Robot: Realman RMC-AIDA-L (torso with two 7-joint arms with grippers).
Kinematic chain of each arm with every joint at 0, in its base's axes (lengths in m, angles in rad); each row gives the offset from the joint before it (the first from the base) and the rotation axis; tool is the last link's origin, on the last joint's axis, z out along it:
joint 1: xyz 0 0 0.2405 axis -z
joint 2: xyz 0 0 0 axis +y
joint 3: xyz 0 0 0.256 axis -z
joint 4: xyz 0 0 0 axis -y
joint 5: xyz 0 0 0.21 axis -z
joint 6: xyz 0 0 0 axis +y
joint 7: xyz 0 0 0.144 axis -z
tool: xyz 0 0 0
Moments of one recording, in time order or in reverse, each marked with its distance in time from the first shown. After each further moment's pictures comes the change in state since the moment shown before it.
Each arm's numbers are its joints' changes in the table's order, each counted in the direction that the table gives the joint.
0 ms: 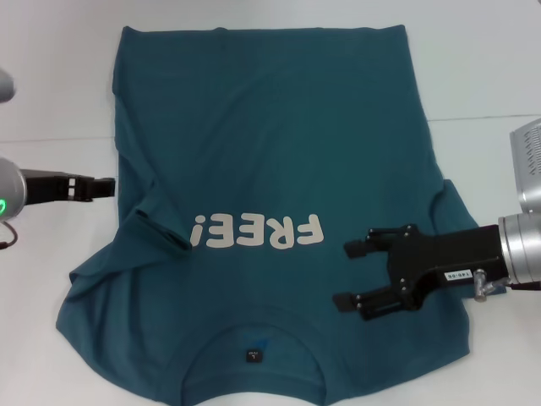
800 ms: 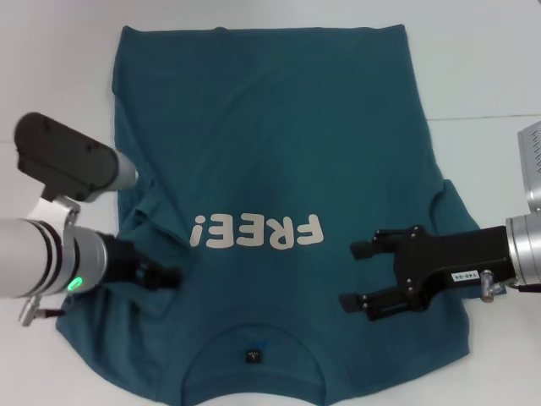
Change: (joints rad) left arm -0.079 -0.005 -0.354 -0.040 -0.075 0.052 -0.011; right arm 0.013 -0.005 0.000 0.014 -0.002 -0.008 -0.023
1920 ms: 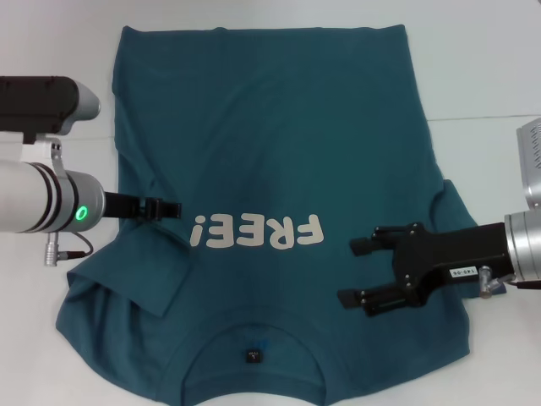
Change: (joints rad) left arm 0.277 0.005 0.324 0.367 0.090 -0.123 0.092; right arm -0.005 0.001 -0.002 0.002 -0.001 0.006 -0.011
